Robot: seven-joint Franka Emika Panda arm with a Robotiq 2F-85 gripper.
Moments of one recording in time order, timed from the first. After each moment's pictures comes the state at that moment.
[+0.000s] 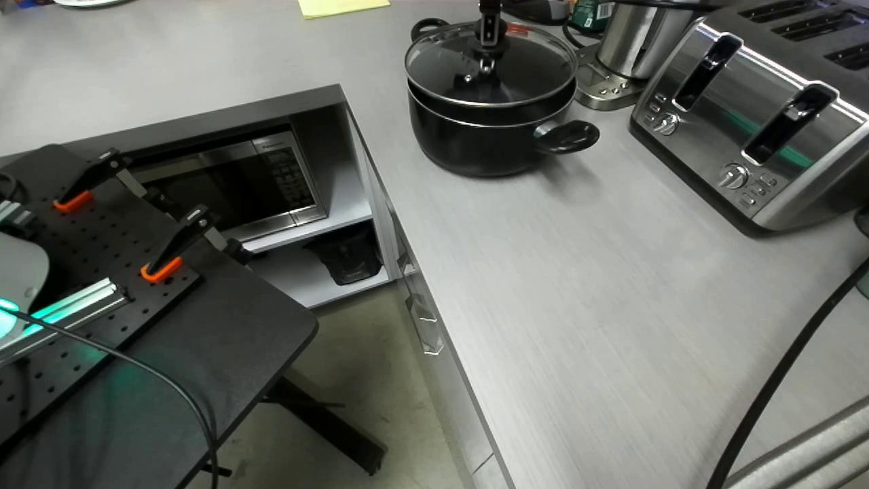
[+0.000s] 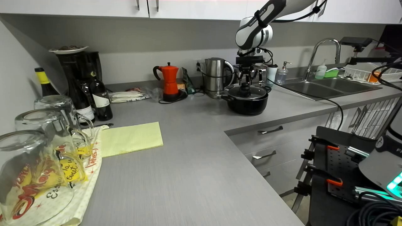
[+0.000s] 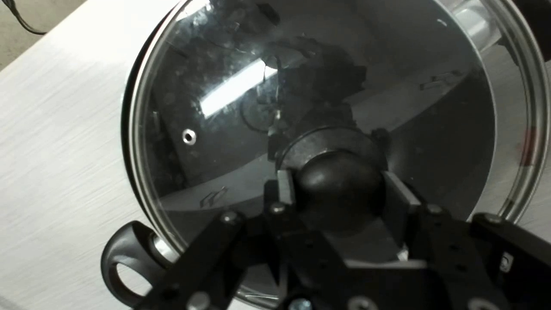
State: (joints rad) arm -0.20 0.56 -0.29 -1.69 0.05 2.24 0.69
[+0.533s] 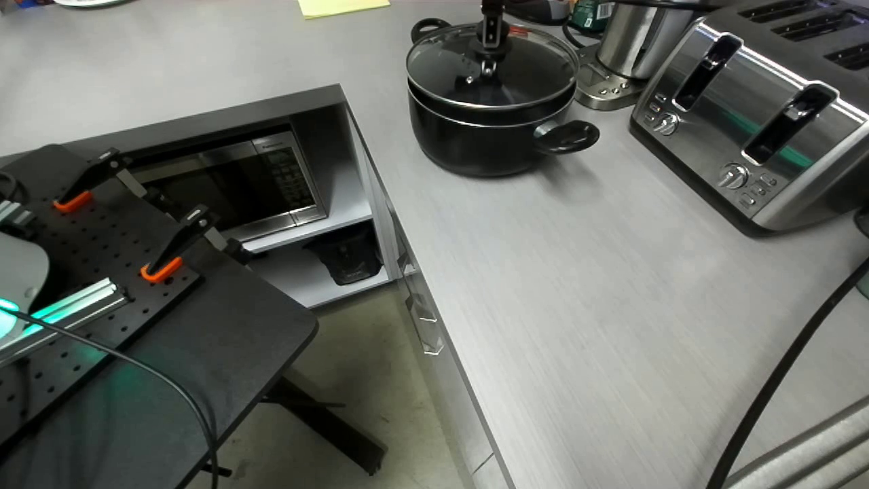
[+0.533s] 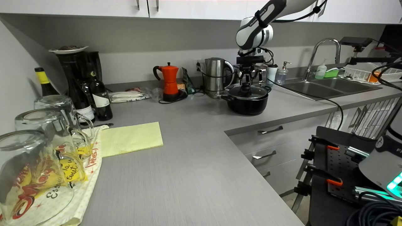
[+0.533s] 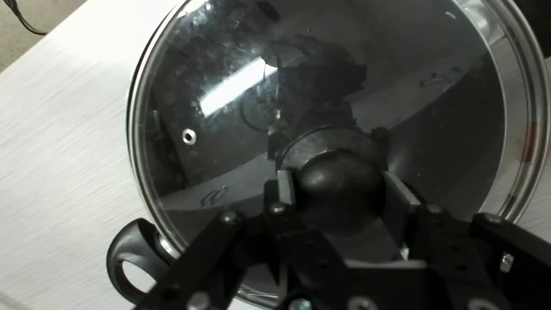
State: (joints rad) arm -0.20 0.56 -0.30 -1.69 0.05 2.24 0.69
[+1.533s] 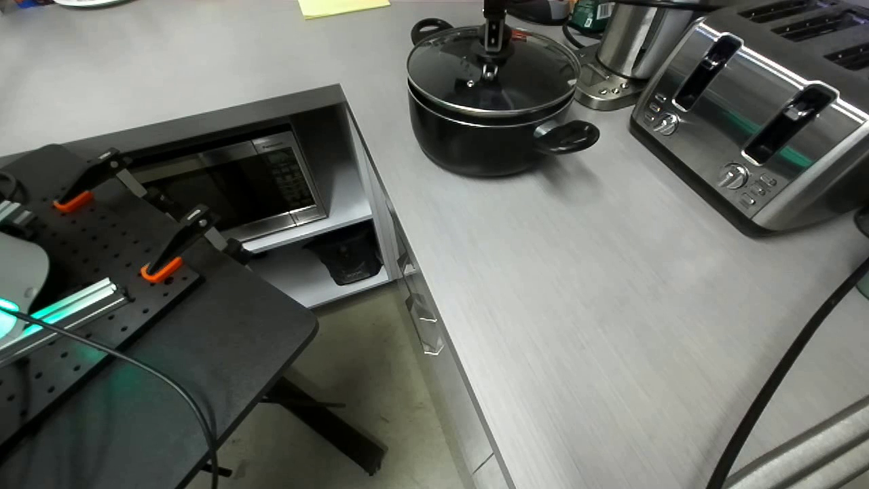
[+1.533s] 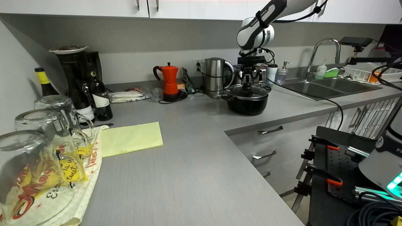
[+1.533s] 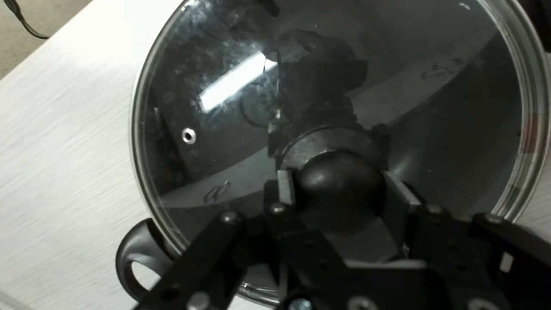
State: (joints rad) arm -0.21 0.56 -0.30 -1.69 0.06 2.24 0.69
